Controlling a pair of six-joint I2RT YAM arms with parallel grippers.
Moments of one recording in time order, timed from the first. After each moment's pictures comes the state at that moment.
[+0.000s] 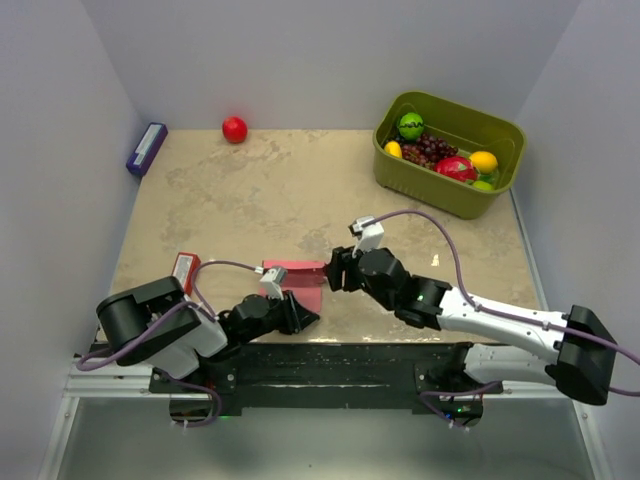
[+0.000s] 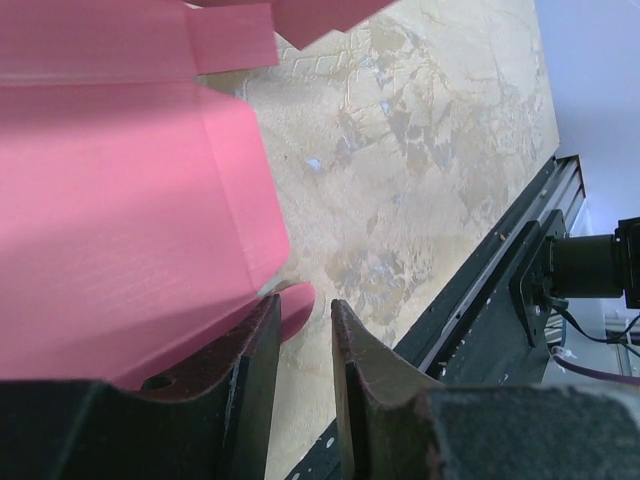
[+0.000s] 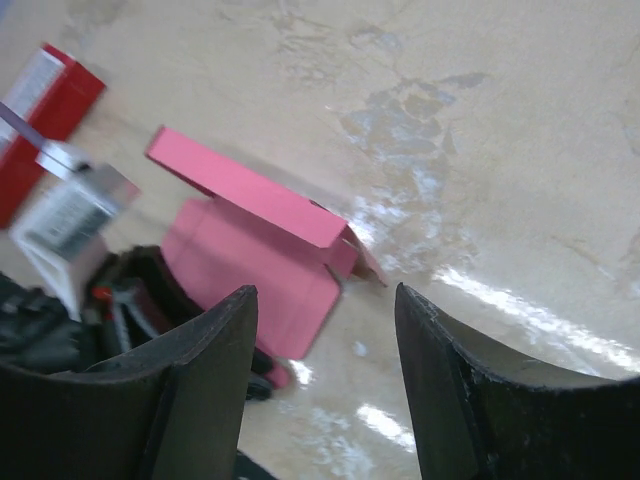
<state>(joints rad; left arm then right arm) -0.97 1.51 0.05 1.06 -0.02 -0.91 1.05 1.11 0.65 0.02 0.40 0.47</state>
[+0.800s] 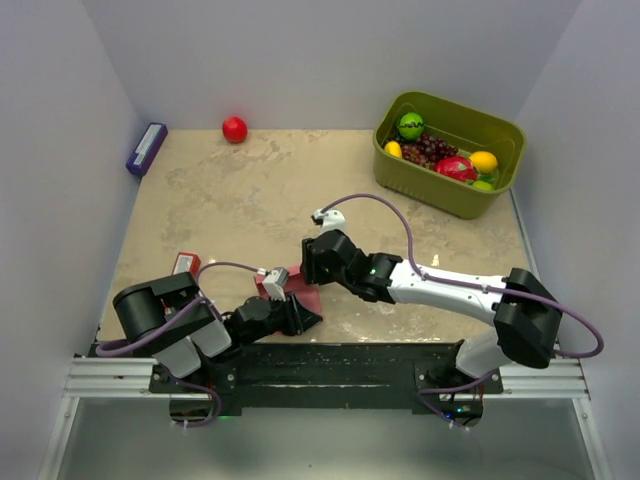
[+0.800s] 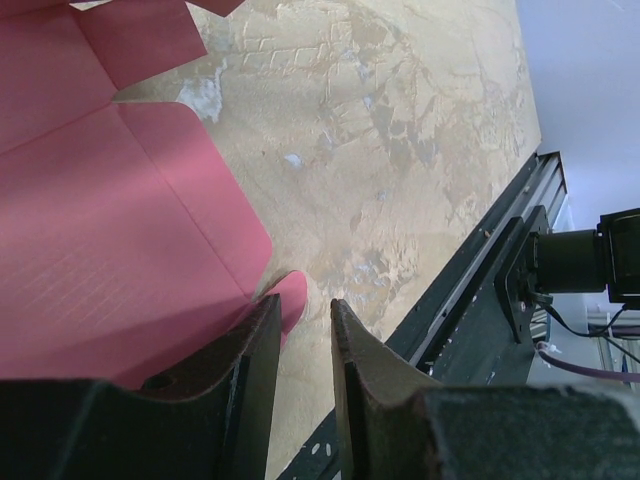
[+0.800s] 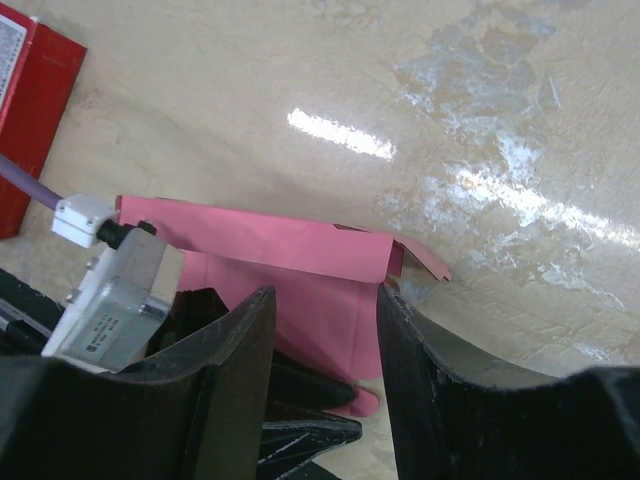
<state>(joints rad) -1.00 1.61 0.05 1.18 -0.01 -0.93 1.05 1.49 0.99 -0.19 0.32 0.67</state>
